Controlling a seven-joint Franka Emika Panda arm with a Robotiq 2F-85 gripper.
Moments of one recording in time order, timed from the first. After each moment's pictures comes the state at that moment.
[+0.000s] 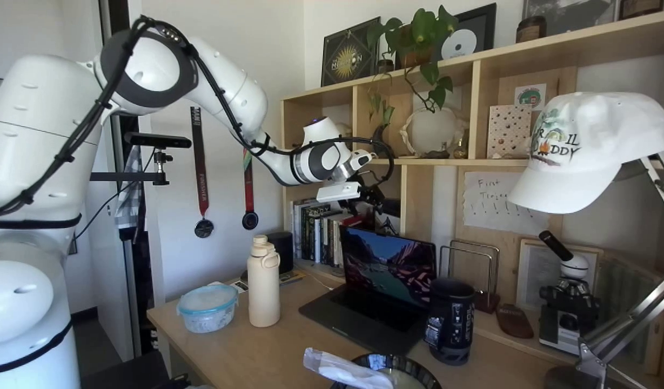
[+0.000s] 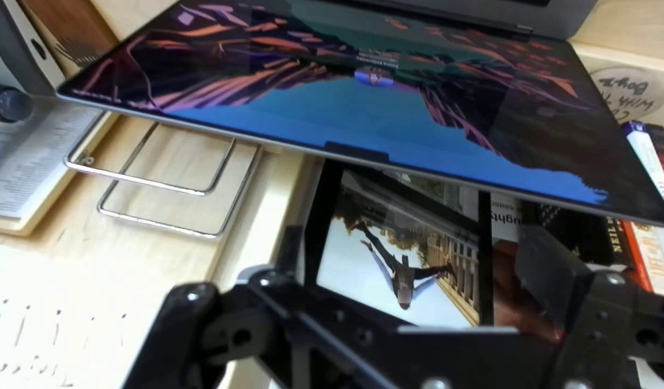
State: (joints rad) arm 0.02 0.28 0.02 -1.87 -0.20 2.81 -0.10
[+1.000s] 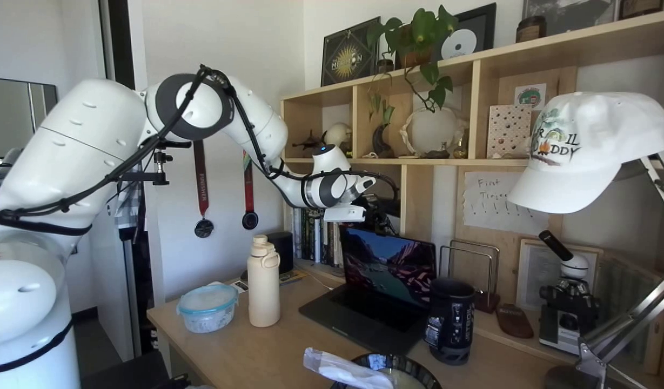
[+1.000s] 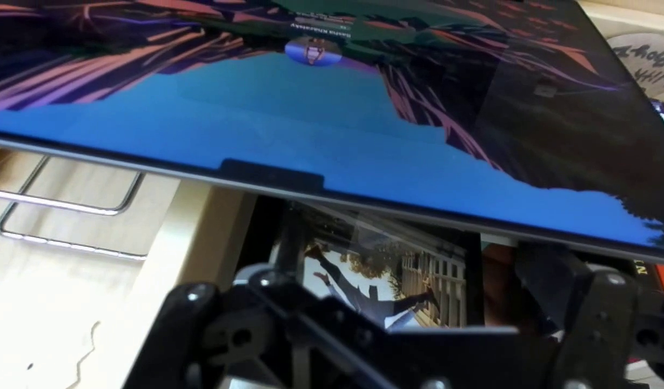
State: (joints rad) arm 0.04 0.50 0.03 -1.74 -0.17 2.93 -0.09
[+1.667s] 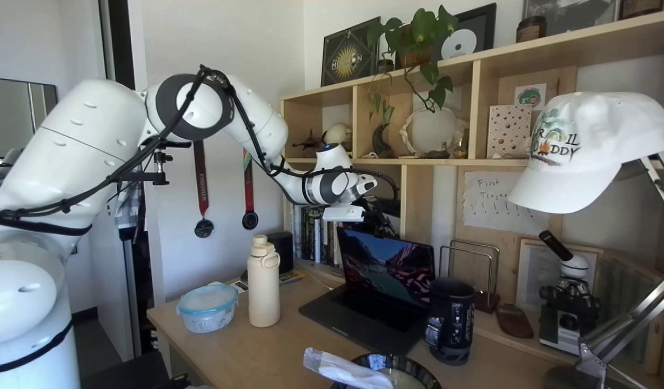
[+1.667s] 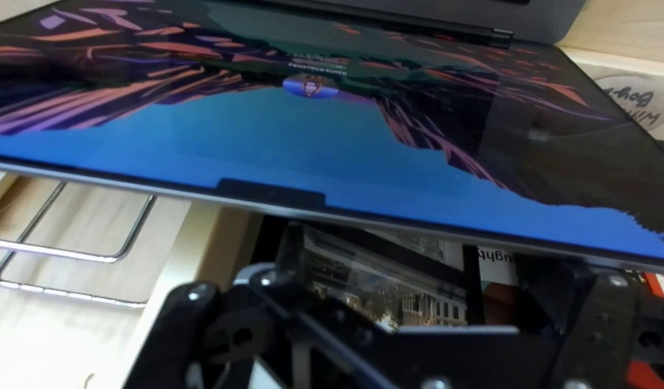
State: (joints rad) arm 0.05 0.50 0.03 -1.71 -0.15 2.81 -0.09
